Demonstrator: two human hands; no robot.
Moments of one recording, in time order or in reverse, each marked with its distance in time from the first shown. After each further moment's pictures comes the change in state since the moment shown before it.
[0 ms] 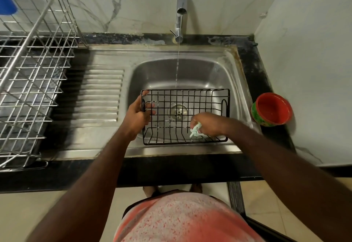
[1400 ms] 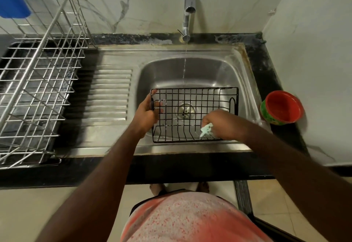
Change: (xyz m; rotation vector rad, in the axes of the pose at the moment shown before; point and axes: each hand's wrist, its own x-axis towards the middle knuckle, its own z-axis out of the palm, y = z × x) left_hand 0.005 -0.004 -0.002 -0.027 -0.023 0.000; right_hand -0.033 -0.017 -0.002 -0.136 0.148 -0.005
